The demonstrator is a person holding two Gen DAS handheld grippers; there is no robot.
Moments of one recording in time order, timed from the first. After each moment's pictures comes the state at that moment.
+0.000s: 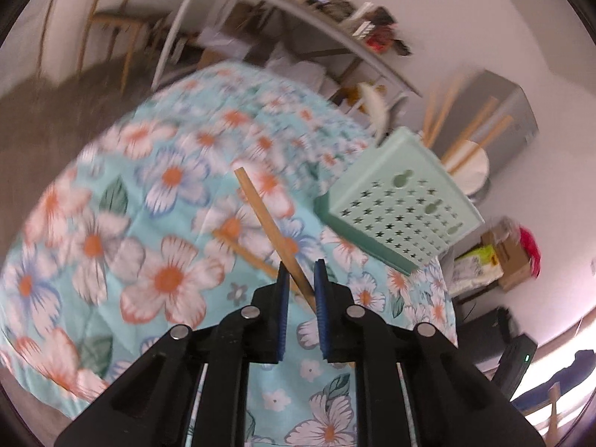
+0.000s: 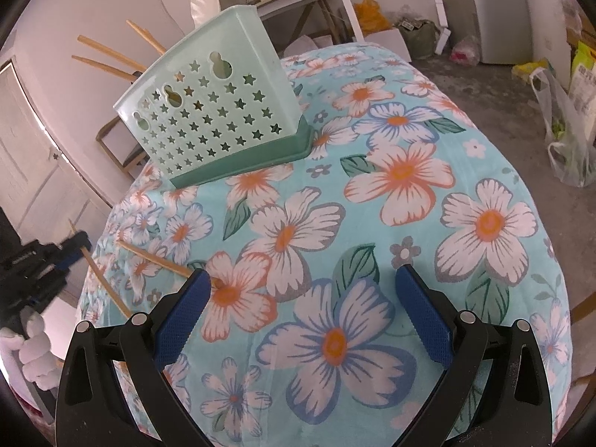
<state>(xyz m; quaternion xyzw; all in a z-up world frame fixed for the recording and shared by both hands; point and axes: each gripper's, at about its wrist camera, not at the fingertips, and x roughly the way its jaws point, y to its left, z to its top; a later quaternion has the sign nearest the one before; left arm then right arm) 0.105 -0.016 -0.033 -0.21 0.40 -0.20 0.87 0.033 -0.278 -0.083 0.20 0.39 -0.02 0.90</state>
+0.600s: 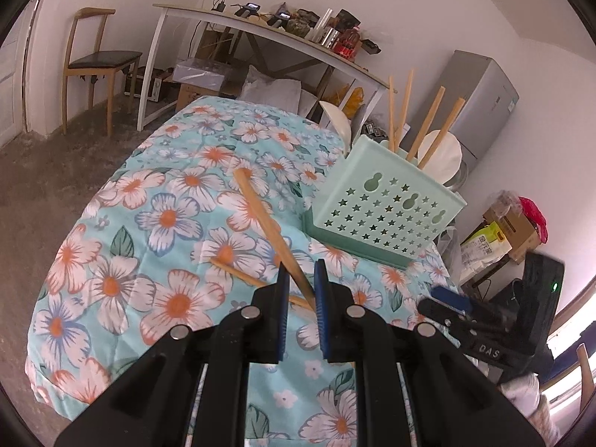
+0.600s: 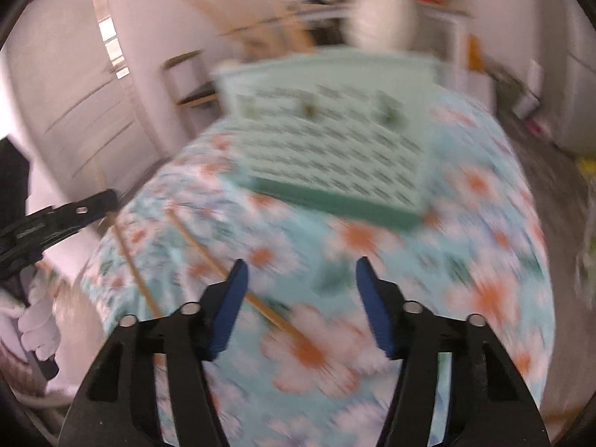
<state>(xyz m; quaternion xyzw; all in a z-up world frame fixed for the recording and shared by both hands) 0.091 -0.018 -0.011 -0.15 0.37 -0.21 0.89 0.089 -0.212 -0.033 0.03 0.39 0.13 0.91</state>
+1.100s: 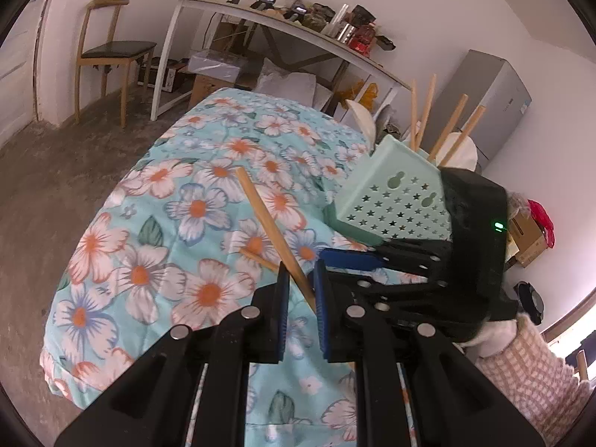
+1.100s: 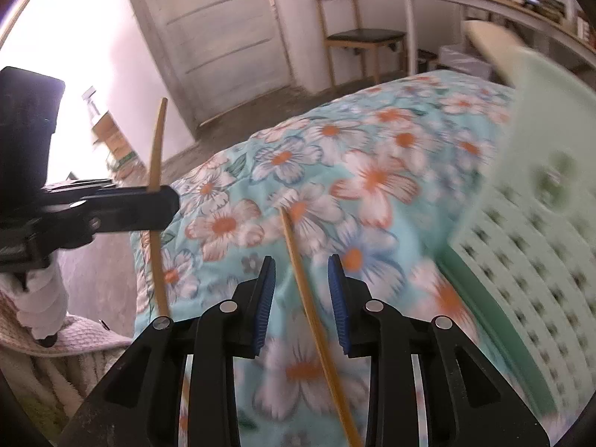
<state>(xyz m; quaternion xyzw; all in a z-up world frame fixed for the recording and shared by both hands) 0.089 0.004 -0.014 -0.15 0.39 -0.19 0.89 0.186 -0.091 -0.060 -0.10 0.44 0.38 0.81</state>
